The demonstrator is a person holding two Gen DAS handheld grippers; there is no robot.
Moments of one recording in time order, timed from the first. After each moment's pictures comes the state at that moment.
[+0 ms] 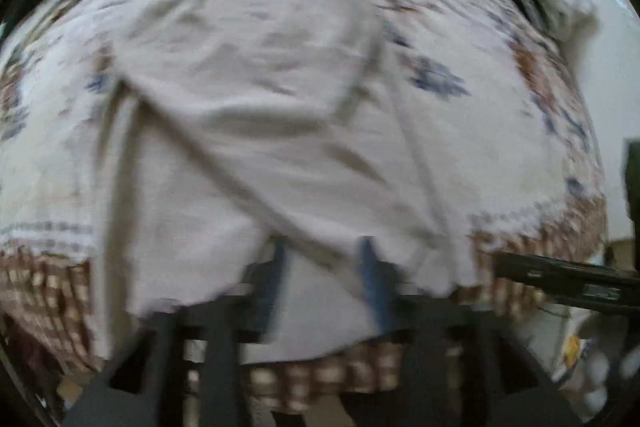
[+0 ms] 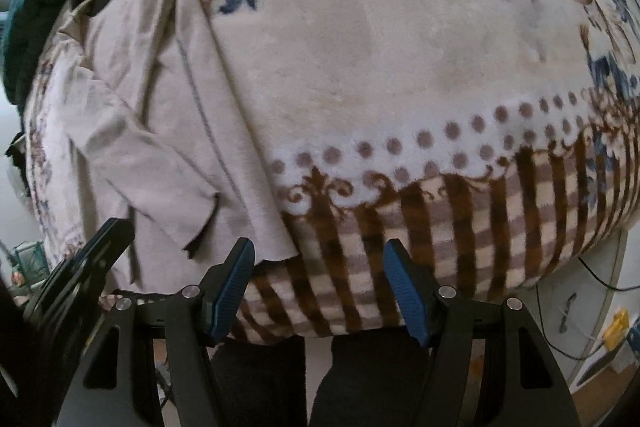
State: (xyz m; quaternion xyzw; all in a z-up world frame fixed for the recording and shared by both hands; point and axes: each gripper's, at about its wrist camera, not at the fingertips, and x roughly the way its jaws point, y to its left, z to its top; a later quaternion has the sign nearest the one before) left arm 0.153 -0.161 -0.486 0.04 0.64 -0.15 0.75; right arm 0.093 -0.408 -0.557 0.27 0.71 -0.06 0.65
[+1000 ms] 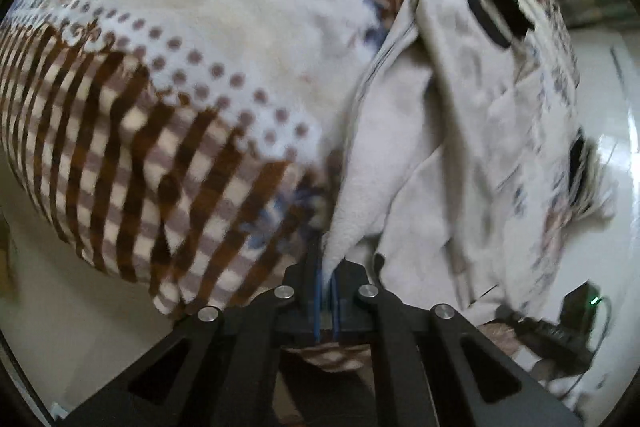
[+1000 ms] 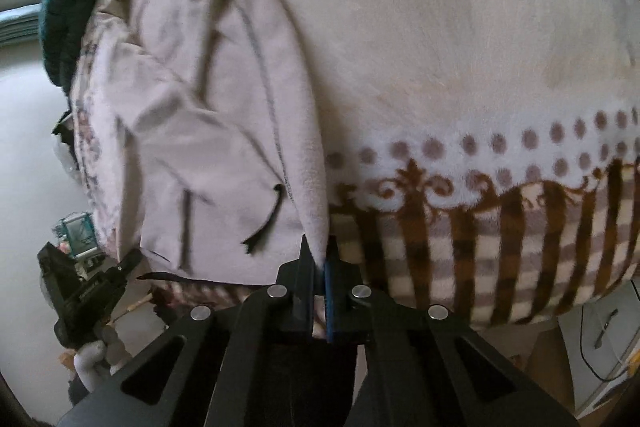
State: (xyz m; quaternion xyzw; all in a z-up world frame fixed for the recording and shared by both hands) left arm 0.127 0.077 -0.480 -0.27 0.68 -0.01 0.69; right arm 0.075 -0.446 -0.540 0.34 0.71 0.04 0.62
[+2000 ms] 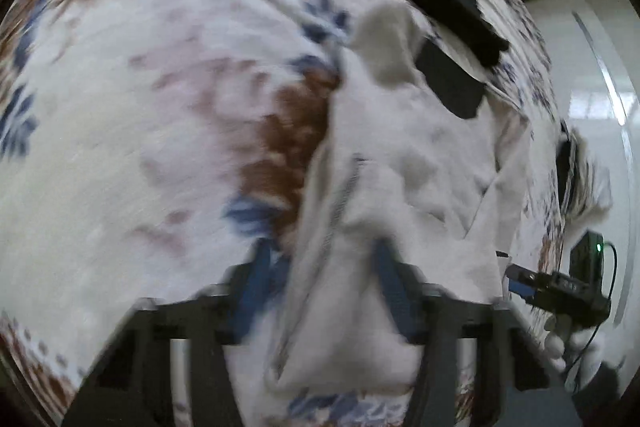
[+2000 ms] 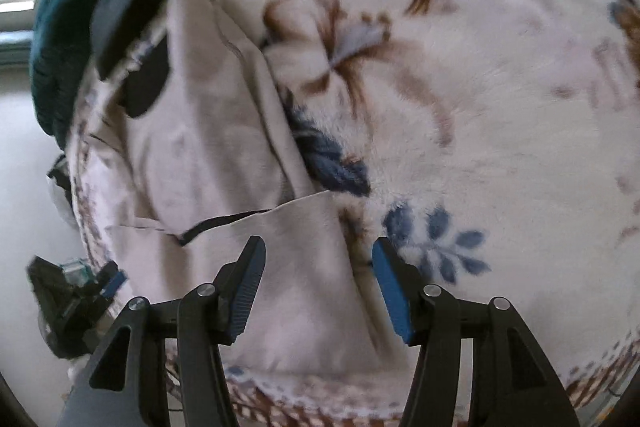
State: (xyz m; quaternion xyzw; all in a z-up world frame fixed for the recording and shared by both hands) left arm 0.327 0.027 -0.532 -0.18 0.65 -0.12 0.73; right arm 0.267 -0.459 -0.573 0.32 0.68 0.00 0.65
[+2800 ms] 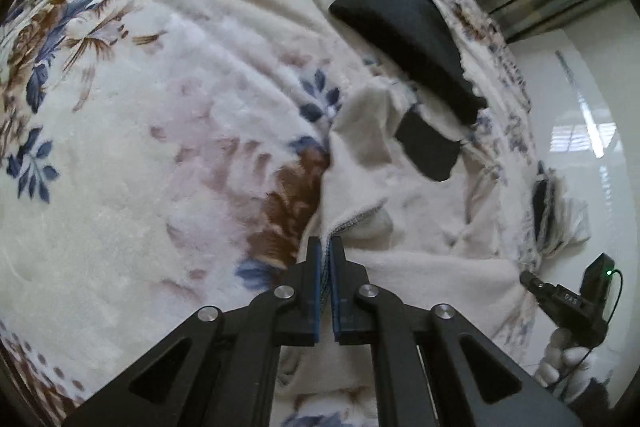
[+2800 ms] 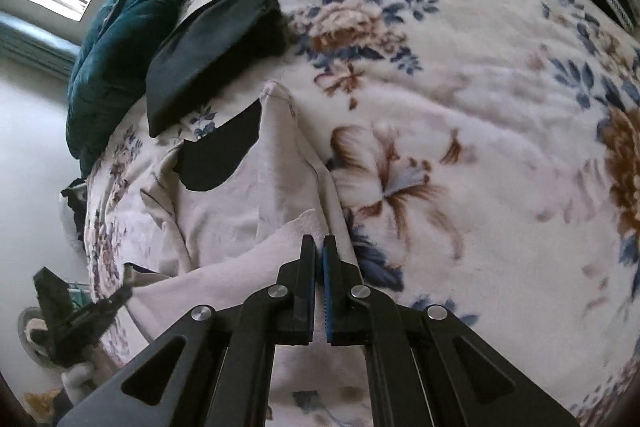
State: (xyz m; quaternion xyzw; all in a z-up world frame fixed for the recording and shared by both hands) left arm 0.346 0.060 -0.505 -0.22 0.60 -0.10 0.76; right arm 0.289 -0.463 -0.489 0.27 0.57 -0.03 0.78
